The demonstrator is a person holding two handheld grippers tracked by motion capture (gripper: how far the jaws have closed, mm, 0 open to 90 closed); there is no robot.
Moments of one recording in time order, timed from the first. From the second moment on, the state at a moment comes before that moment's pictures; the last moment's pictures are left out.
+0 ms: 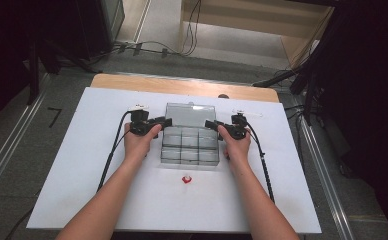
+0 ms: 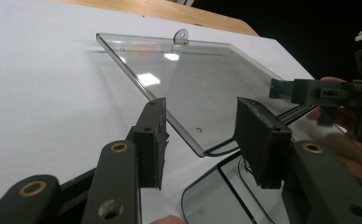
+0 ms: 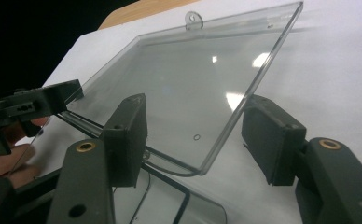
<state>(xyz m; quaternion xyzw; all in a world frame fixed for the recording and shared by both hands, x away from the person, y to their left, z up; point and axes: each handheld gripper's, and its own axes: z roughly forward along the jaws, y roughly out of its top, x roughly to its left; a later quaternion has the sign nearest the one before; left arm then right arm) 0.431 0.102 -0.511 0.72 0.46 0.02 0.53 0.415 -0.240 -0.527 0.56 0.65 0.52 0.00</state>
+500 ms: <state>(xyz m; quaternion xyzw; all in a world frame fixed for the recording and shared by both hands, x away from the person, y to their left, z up) 0.420 0.112 -0.494 0.72 0.44 0.03 0.53 0.404 -0.245 -0.520 0.54 0.66 0.52 0.05</state>
